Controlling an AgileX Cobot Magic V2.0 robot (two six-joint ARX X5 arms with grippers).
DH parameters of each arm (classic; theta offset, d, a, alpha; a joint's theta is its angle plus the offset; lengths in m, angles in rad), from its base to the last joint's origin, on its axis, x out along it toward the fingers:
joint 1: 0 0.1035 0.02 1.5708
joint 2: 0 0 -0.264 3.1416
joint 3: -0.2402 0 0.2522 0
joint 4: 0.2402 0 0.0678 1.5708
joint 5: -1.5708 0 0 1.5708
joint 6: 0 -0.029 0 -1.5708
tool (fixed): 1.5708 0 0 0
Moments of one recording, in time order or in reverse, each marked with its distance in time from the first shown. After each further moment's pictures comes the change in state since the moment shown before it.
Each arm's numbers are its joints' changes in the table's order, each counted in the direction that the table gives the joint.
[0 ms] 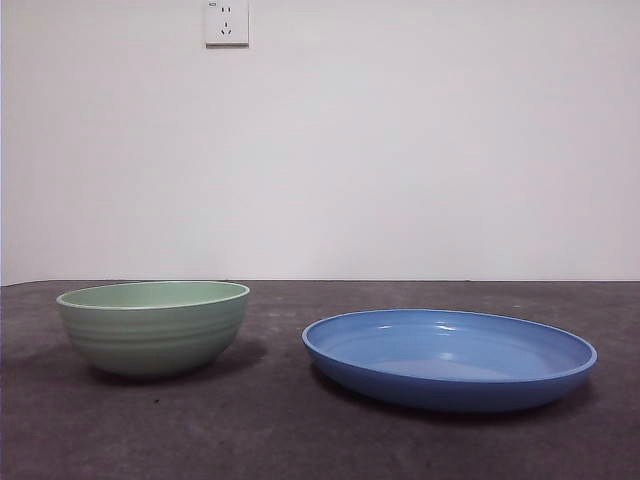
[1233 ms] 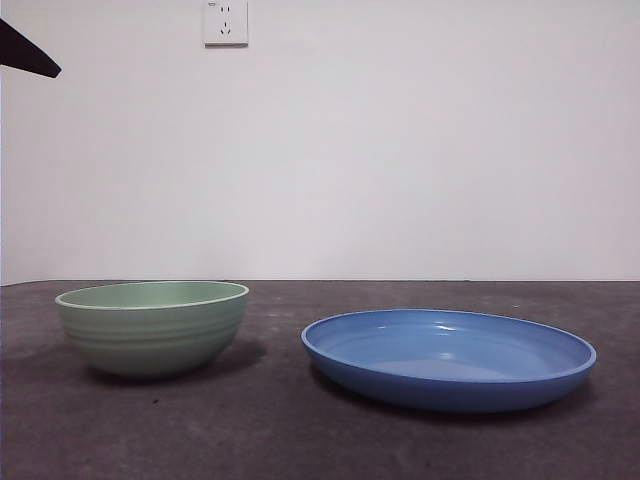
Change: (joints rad) left arm -0.089 -0.272 -0.123 0.098 -0.044 -0.199; right arm 0.000 -0.212 -0.005 0.025 0.123 0.126
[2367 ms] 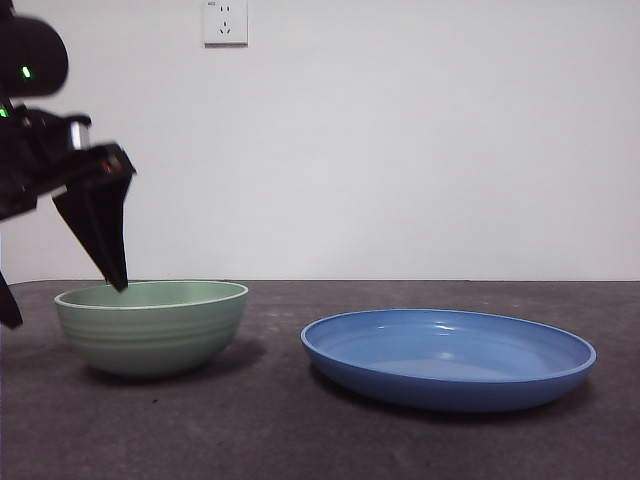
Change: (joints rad) left arm 0.001 -0.615 -0.035 0.041 0.267 0.011; right arm 0.000 0.000 0.000 0.000 0.076 -0.015
